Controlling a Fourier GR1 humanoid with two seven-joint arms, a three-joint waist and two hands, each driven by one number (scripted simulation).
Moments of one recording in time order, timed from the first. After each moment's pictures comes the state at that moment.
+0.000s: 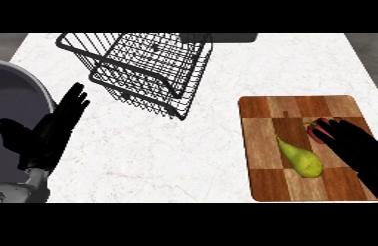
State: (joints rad) left arm -0.09 0.46 -0.16 -1.56 0.36 0.15 0.13; right arm 0.19 -0.85 0.19 -1.99 0.73 0.09 -0.04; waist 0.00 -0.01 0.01
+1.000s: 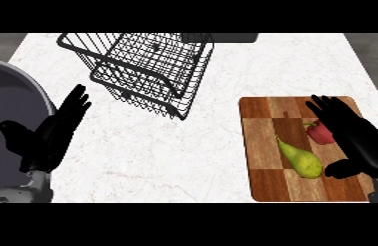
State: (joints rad) left arm -0.06 0.38 -0.10 -1.60 0.26 0.09 0.19; right arm -0.05 -0.59 0.14 -1.50 1.01 -0.07 -0.17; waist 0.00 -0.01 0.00
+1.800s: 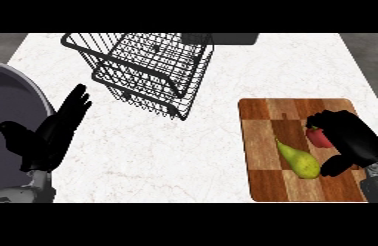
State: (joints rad) left arm -0.06 0.33 -0.05 -1.60 0.22 0.04 0.19; right arm -0.14 -0.57 0.15 -1.35 1.20 -0.06 -0.24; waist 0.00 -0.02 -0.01
